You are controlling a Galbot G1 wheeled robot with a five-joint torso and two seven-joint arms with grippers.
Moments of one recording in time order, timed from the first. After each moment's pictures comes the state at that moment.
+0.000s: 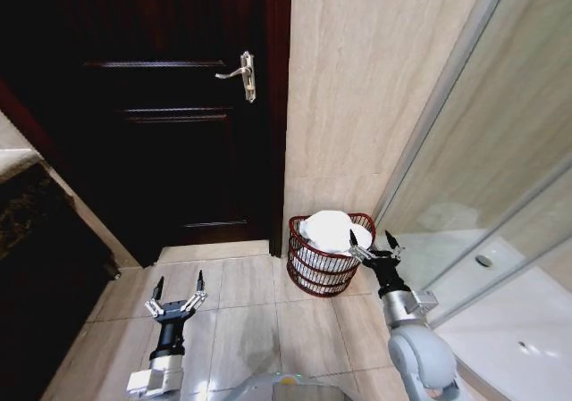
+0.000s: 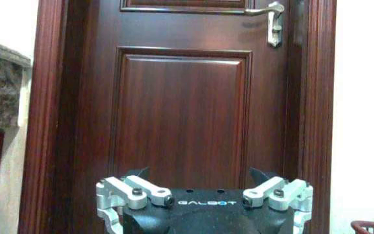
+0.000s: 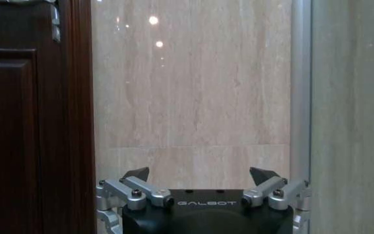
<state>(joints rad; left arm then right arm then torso) 1.93 -1.61 -0.70 -2.14 -0.17 -0.44 0.02 -1.57 1.38 0.54 2.26 0.19 -0.10 0.06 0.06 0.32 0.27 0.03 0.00</state>
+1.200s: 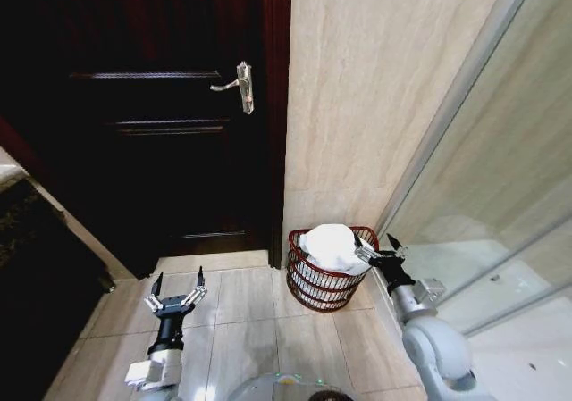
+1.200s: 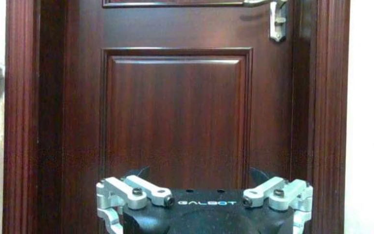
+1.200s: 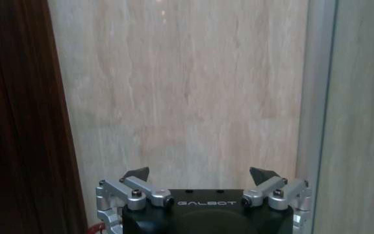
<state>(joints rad) 1.93 -1.61 -0.71 -2.23 -0.13 -0.31 -0.01 -1.49 1.24 0.58 2.20 0.40 -0.33 0.08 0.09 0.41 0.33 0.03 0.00</state>
